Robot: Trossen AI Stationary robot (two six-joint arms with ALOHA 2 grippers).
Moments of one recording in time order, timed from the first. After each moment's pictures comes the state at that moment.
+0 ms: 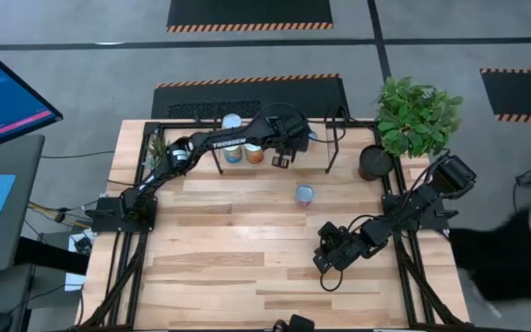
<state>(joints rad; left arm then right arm) 0.33 2.39 2.24 -0.87 -0.33 0.70 0.59 1.59 0.59 -0.01 0.31 1.36</state>
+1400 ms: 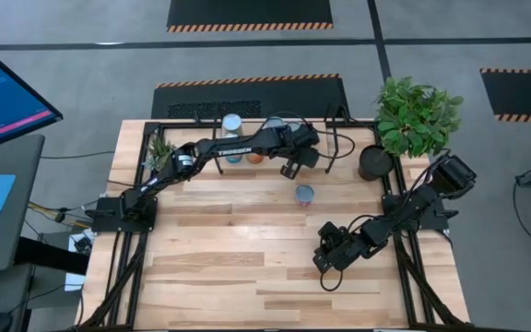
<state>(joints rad) 0.28 2.44 2.27 -0.73 -0.16 0.92 0.59 1.59 0.60 -0.01 0.32 1.38</state>
